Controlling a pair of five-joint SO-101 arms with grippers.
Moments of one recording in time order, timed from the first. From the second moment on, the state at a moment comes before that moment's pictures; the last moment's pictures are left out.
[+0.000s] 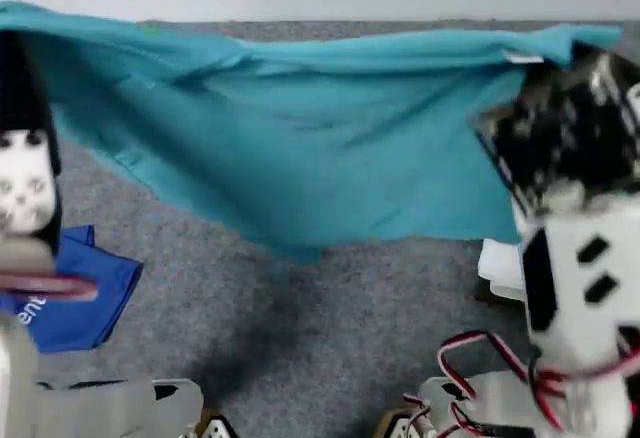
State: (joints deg) left arm -6.8 -16.6 -78.3 99.4 -11.9; right arm 0.2 -18.6 -70.9 100.7 40.0
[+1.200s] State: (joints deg) left arm -6.7 -16.2 -2.5 65.8 -20.5; right arm 0.4 -39.2 30.3 47.4 47.4
